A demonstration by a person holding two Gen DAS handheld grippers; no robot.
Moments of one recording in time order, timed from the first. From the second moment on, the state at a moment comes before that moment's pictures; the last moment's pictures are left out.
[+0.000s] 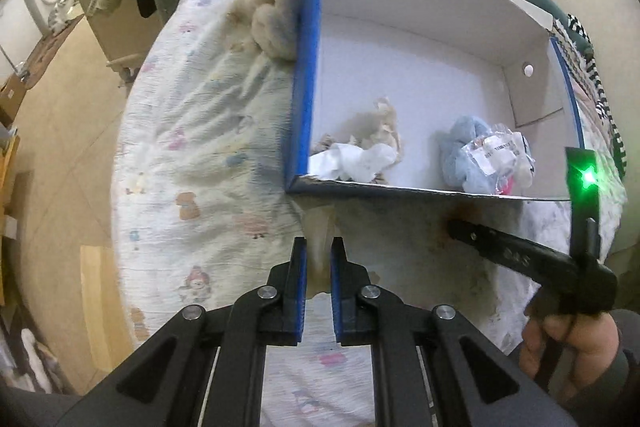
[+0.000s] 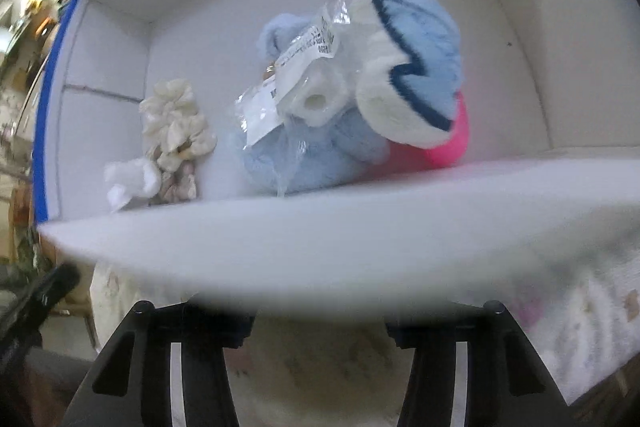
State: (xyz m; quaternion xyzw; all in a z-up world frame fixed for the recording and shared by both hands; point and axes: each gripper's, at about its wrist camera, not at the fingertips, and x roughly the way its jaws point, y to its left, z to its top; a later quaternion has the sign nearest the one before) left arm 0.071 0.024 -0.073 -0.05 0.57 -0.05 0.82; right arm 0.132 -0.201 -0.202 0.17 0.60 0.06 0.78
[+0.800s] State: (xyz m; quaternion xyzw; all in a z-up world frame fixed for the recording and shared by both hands) left arm 0.056 0.017 -0.067 -0.04 0.54 -0.04 0.84; right arm 0.056 -0.201 -0.144 0.18 0.52 0.10 0.83
